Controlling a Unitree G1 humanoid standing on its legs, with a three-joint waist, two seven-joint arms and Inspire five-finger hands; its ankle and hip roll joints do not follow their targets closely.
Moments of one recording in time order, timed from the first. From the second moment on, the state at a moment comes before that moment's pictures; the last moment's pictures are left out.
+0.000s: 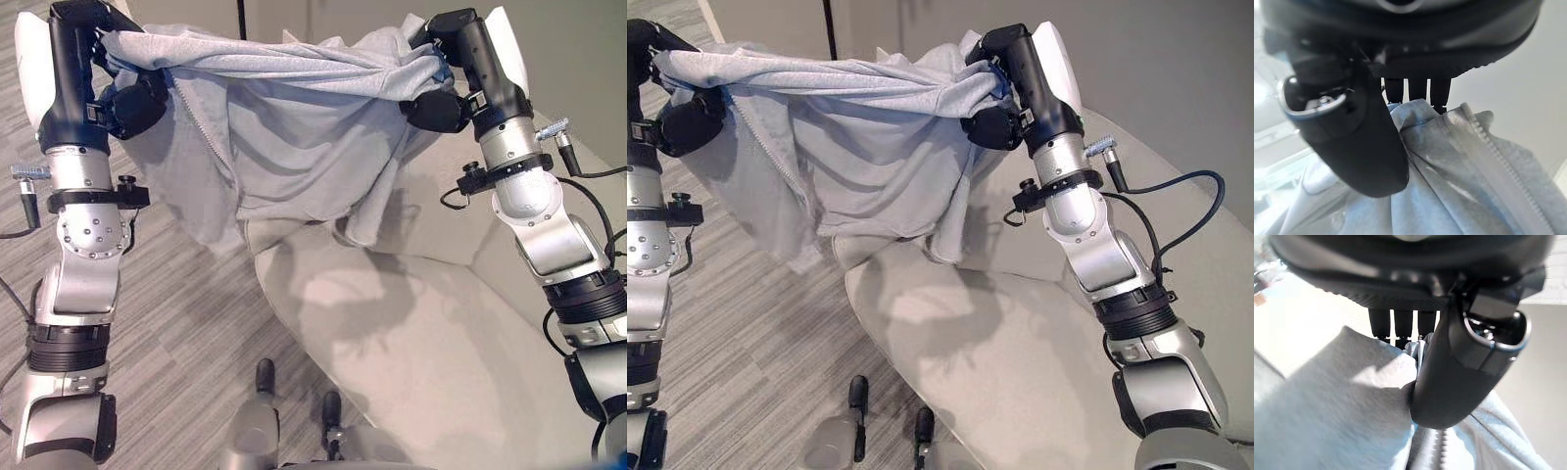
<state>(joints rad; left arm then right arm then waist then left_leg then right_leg) -0.49 0.78 0.14 -0.09 0.20 0.00 0.31 -0.83 -0.77 0.32 0.07 -0.03 -0.03 -0.20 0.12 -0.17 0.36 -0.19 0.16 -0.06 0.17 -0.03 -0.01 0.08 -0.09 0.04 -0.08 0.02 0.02</state>
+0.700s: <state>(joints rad) -0.46 0.69 0.13 -0.17 0.19 -0.04 0.27 -0.76 -0.84 0.22 0.03 -0.03 -0.01 -0.21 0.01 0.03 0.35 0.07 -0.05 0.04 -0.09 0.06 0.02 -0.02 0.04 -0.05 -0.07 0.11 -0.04</state>
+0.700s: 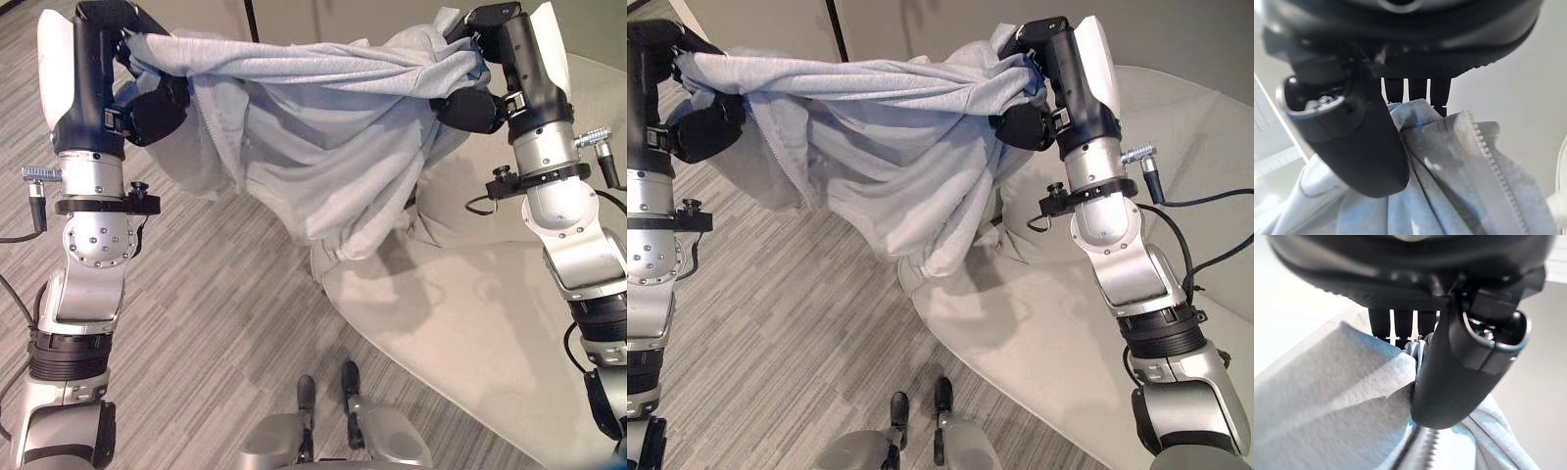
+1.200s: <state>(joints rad) -0.46 0.74 0.13 -0.17 0.19 -0.02 0.26 -0.75 -0.83 0.24 0.02 -0.03 -0.02 -0.21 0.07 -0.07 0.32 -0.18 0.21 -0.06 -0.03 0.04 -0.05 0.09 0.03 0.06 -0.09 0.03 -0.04</state>
